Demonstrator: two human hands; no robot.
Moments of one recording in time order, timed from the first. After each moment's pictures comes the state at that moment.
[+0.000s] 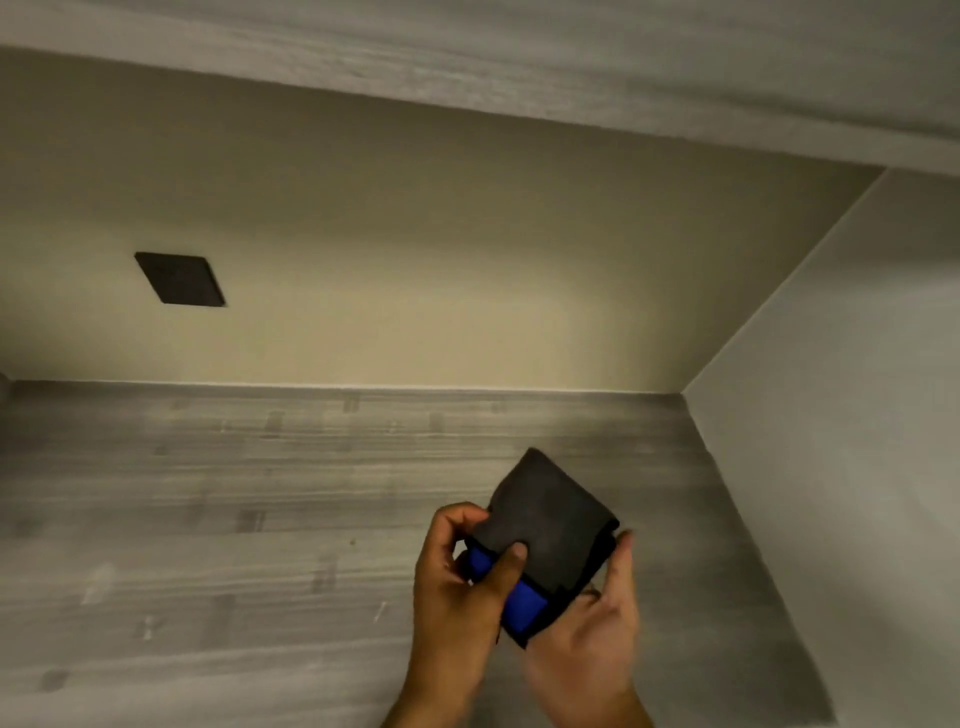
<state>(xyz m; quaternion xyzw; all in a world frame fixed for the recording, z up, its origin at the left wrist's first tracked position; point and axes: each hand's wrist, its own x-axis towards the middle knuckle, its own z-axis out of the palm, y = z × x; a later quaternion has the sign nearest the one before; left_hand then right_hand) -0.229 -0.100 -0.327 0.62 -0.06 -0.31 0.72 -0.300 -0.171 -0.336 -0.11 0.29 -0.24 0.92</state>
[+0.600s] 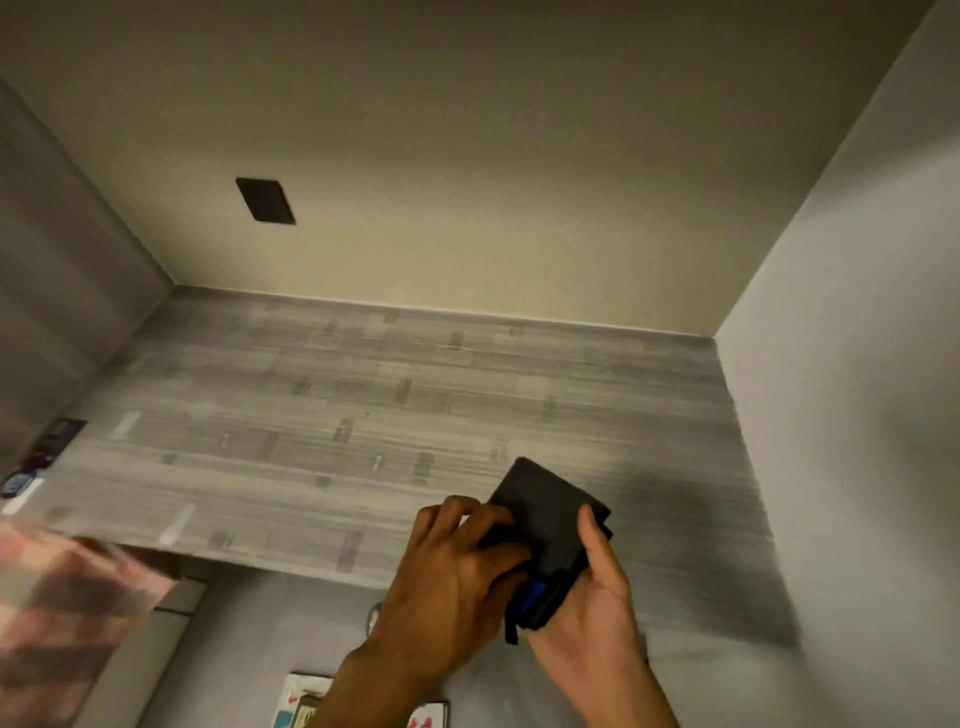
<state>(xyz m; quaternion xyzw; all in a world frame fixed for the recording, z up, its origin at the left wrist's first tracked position) -0.436 -0.081 -0.346 0.83 -0.51 0.01 0.23 -0.521 -0.196 -0.334 -0.12 0.30 -0.07 0.94</state>
